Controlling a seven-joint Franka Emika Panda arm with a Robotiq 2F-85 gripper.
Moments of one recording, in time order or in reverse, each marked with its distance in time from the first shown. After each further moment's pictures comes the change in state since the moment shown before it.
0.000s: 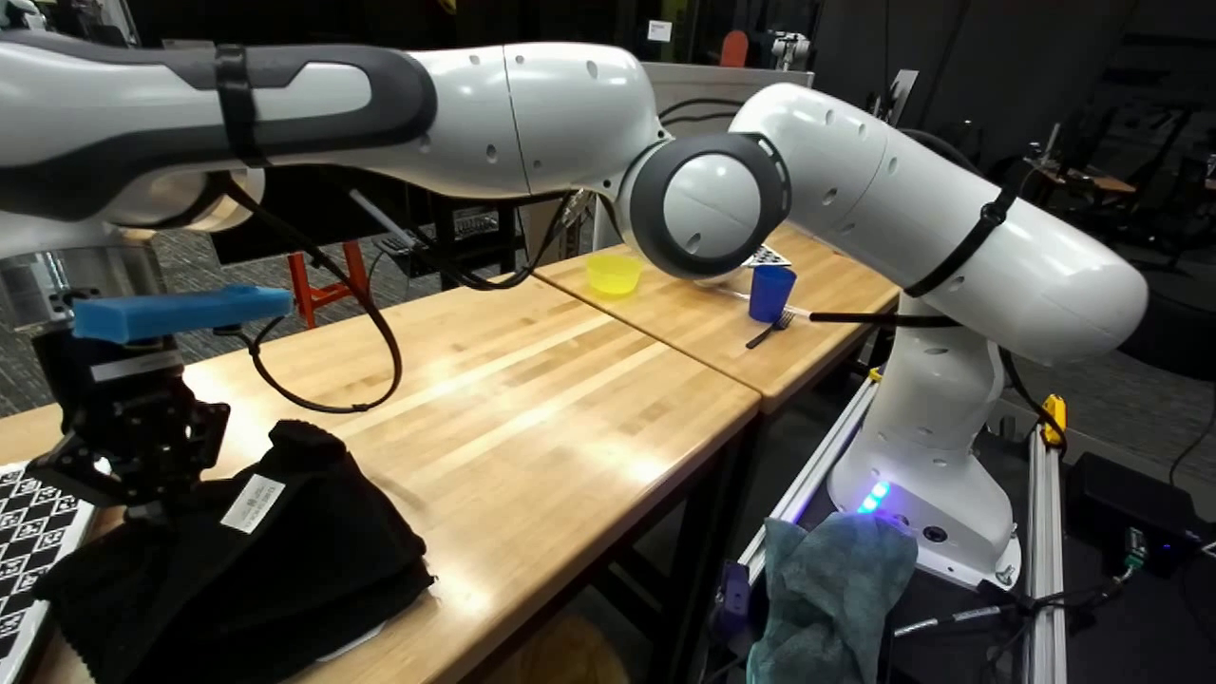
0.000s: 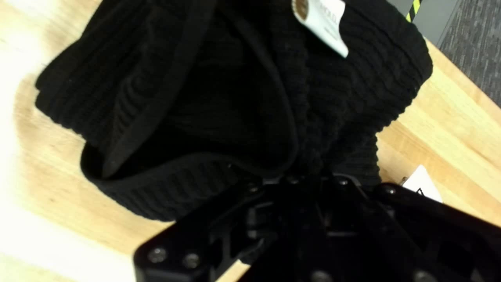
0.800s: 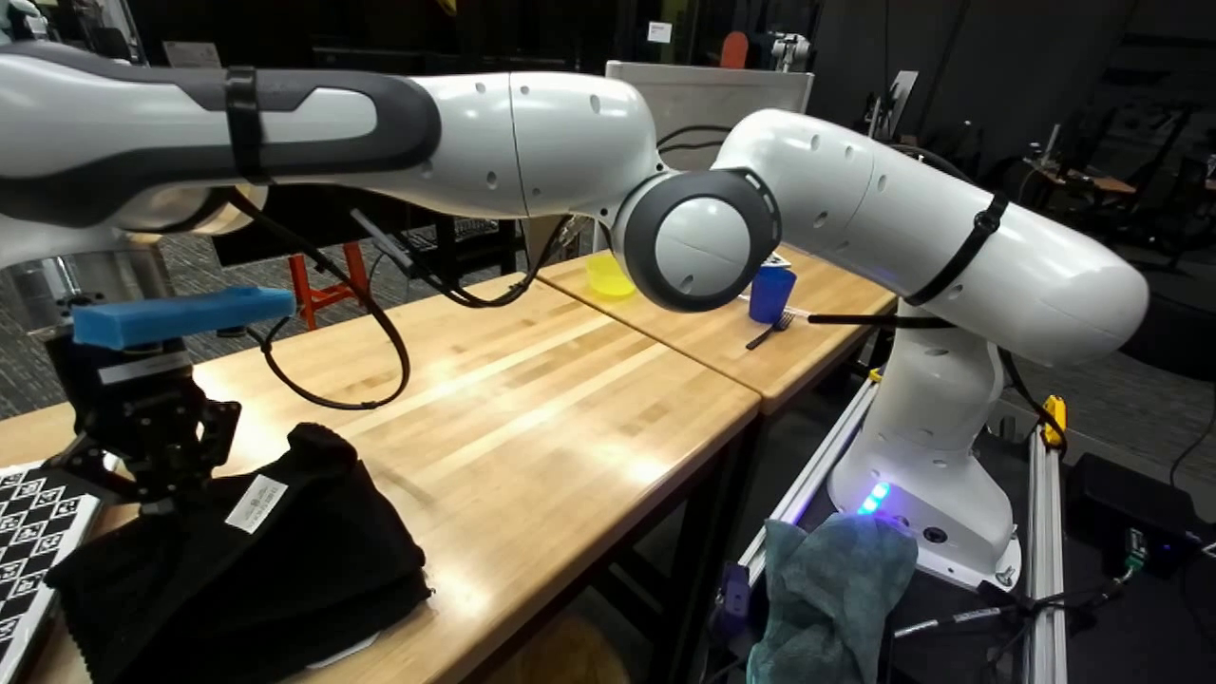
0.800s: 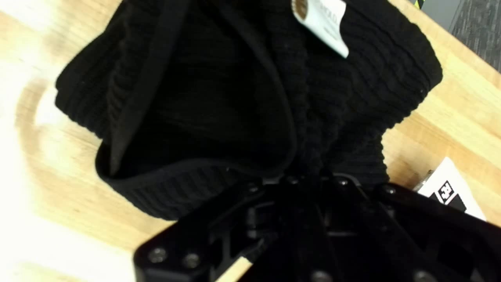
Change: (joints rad) arm 0.019 0.071 -0.029 0.131 0.001 -0.067 0.069
